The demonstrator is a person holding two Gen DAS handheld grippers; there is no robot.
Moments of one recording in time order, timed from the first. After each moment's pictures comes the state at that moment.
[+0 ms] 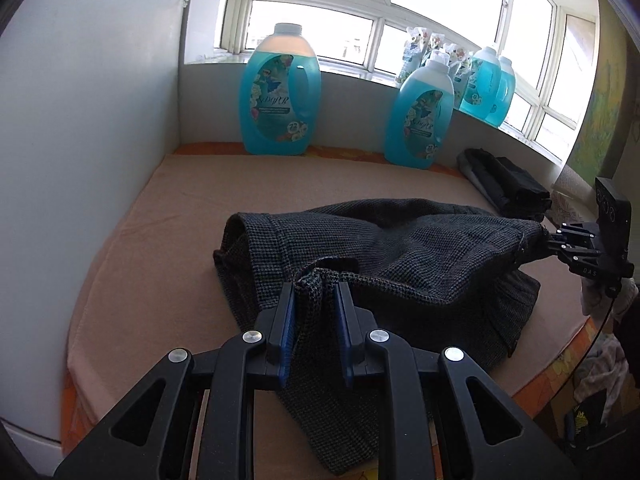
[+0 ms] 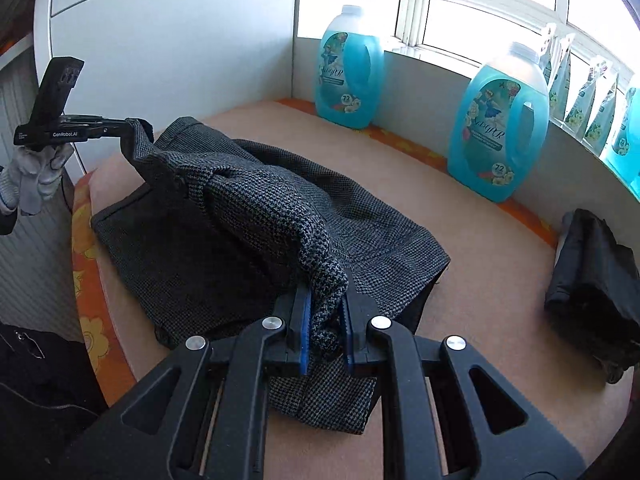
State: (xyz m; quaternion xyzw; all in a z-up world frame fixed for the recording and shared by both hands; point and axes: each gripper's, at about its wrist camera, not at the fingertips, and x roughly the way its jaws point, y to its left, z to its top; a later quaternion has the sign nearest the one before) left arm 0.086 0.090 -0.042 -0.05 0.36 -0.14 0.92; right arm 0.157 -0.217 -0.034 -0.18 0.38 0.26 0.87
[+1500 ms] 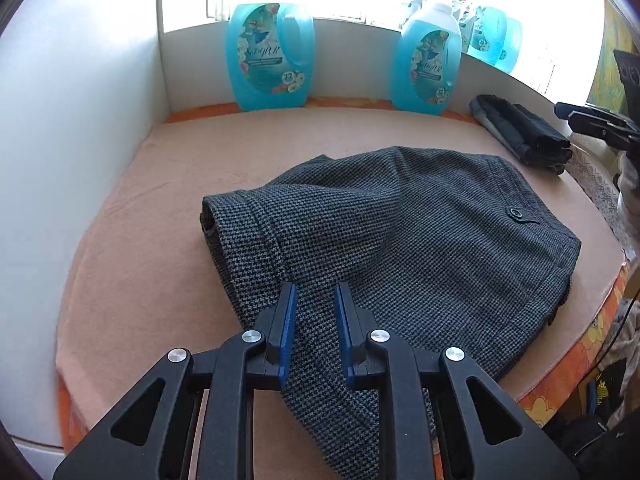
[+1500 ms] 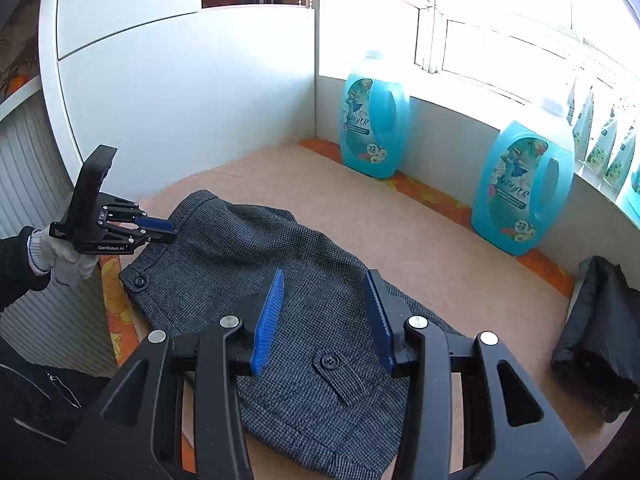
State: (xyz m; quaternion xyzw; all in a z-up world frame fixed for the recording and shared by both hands) left arm 0.112 0.070 -0.075 0.01 0.42 -0.12 0.90; right arm 0.214 -0.148 0.028 -0.14 0.36 0.31 0.87
